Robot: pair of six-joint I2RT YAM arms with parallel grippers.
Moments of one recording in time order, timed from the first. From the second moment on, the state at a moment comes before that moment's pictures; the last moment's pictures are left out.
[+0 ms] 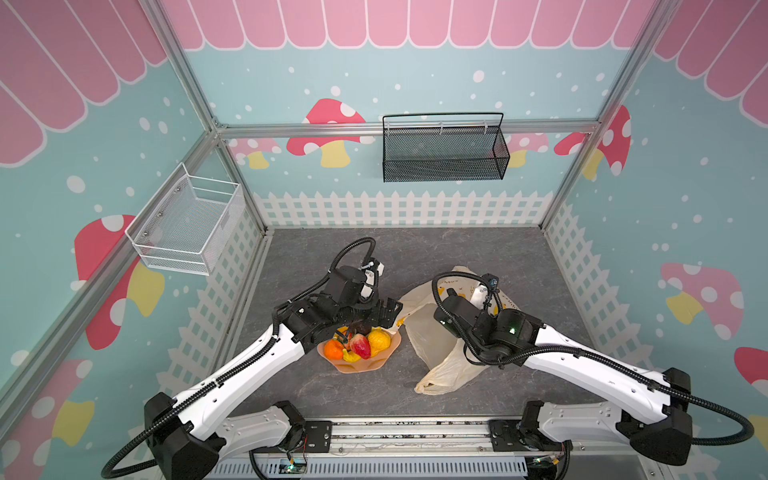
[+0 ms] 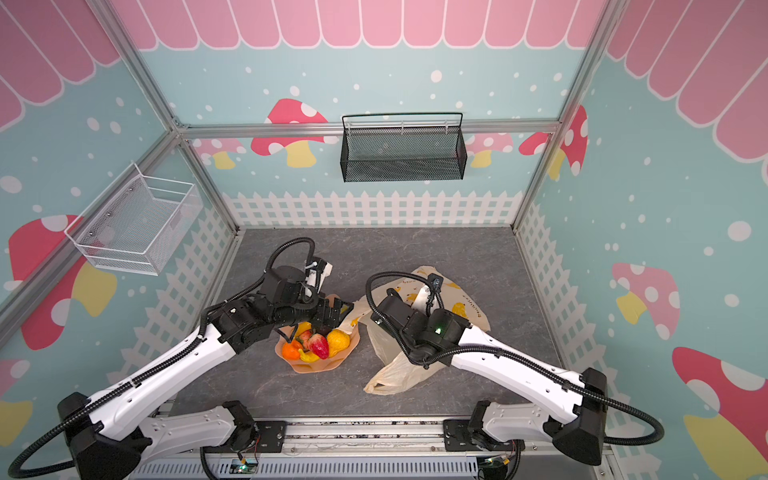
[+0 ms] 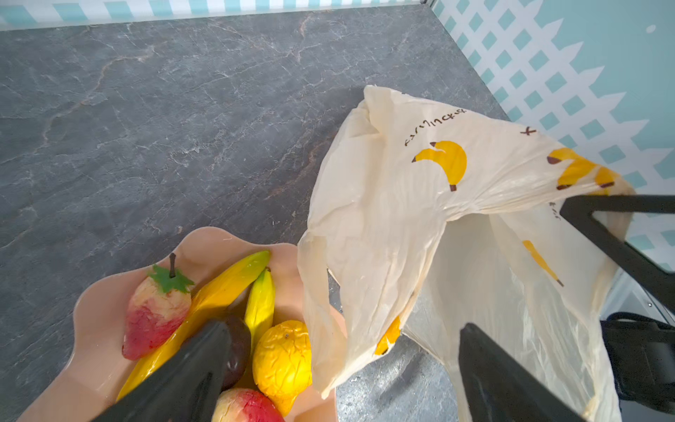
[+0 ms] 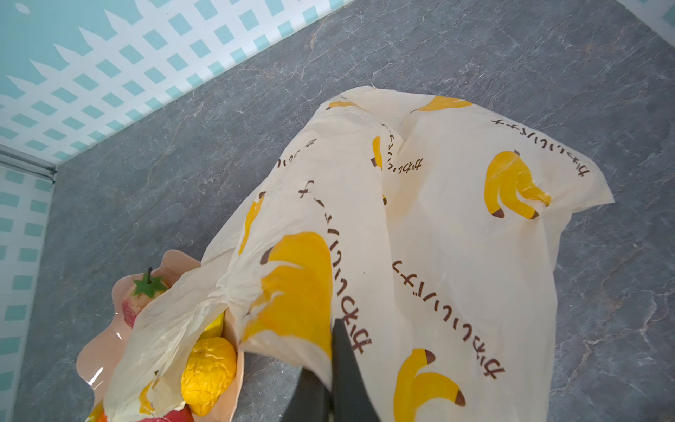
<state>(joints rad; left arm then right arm) -0.70 1.16 1.08 -0.60 0.04 -0.35 1.03 1.20 1.17 -1.00 0.70 1.25</state>
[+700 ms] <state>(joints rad) -0.51 1.04 1.07 -0.69 0.07 -0.42 0.95 1.10 1.04 -0.73 0.60 1.31</state>
